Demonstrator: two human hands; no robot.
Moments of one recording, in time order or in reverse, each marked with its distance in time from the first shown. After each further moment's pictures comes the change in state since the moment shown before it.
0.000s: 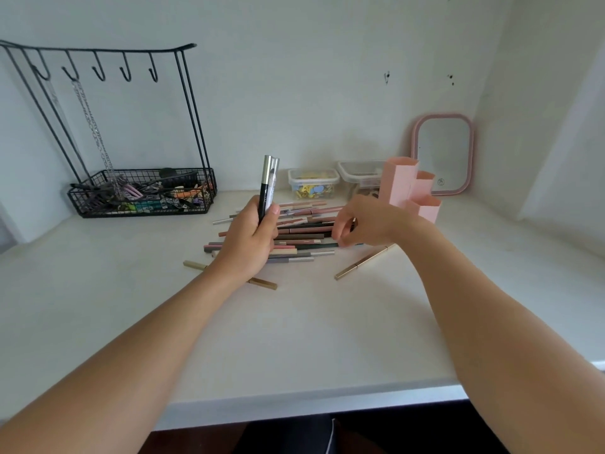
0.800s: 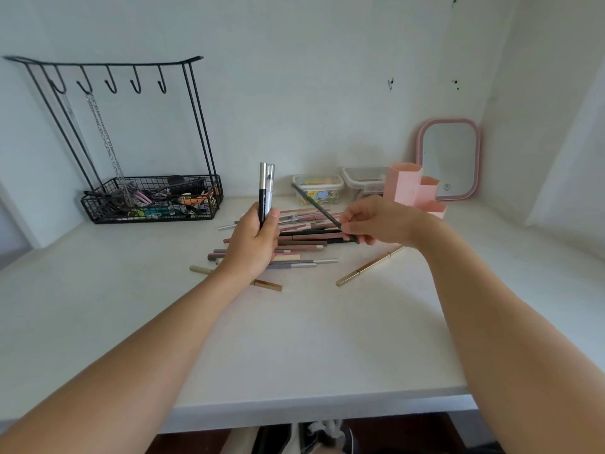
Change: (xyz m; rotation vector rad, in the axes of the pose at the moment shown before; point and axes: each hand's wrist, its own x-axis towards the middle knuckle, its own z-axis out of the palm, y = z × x) left_hand 0.010 -0.009 0.003 -0.056 0.091 -0.107; right_hand -0.010 0.006 -0.012 0.406 -0.003 0.034
